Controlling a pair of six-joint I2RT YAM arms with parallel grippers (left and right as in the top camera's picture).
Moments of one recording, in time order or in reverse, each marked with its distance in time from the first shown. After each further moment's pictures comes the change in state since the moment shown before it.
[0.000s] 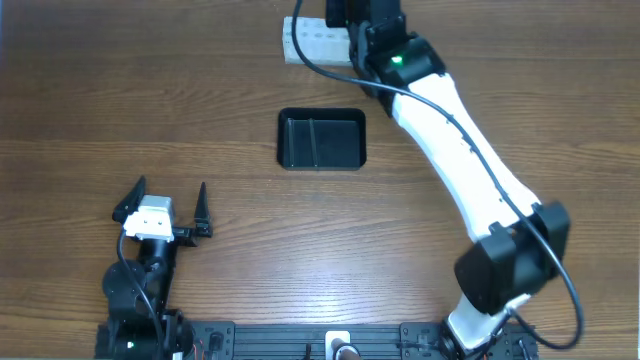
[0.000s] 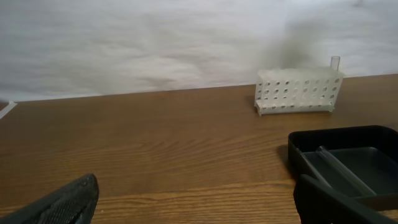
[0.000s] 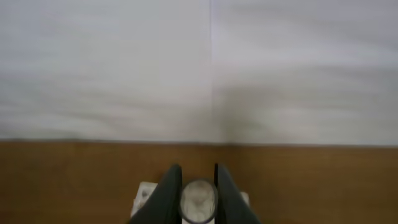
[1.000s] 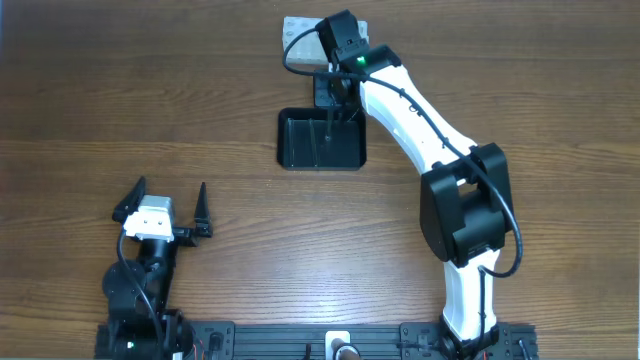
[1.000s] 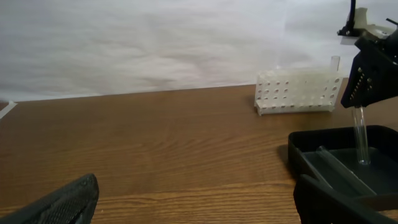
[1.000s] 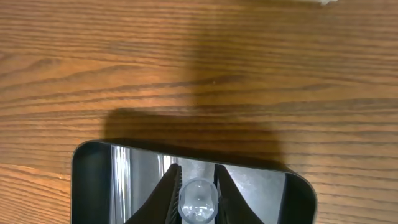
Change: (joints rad) left arm 0.000 0.000 0.000 0.000 0.000 0.000; right arm 0.000 0.276 0.002 -0.462 -0.344 0.175
